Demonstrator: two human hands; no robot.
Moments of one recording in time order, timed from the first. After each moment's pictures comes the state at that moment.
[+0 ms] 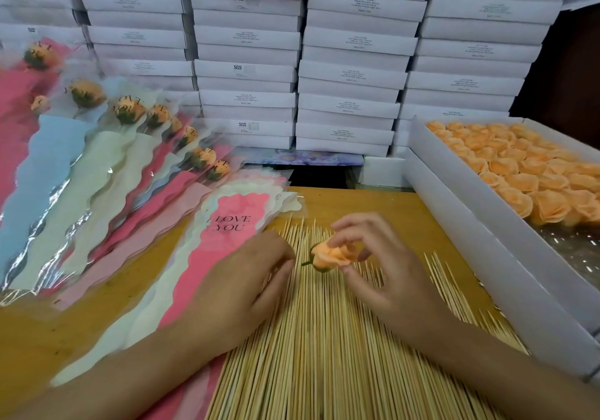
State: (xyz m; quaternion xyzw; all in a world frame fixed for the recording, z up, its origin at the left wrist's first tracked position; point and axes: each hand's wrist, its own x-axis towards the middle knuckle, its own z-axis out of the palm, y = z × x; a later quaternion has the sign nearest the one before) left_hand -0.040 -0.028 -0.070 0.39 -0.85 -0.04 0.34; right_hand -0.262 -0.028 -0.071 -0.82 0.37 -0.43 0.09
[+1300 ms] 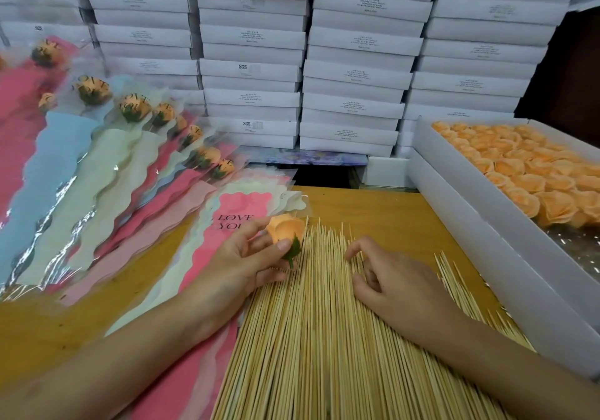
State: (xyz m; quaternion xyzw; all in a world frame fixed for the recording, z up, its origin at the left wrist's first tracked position) left_hand -0.037 -0.051 -0.079 0.35 -0.47 -0.63 0.50; right_hand -0.269 -0.034 -0.083 -0.81 0.54 -0.21 0.05
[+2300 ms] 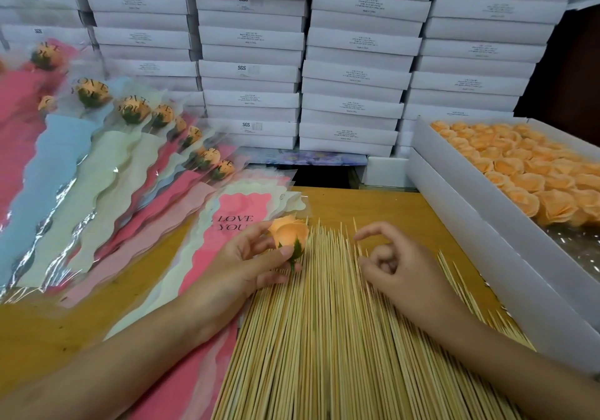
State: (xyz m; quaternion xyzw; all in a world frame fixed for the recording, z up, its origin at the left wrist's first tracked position) left_hand -0.039 -0.048 -0.077 0.34 -0.50 -0.63 0.49; right_hand -0.273 -0.037 -0.079 -0.73 0.50 -0.41 0.21
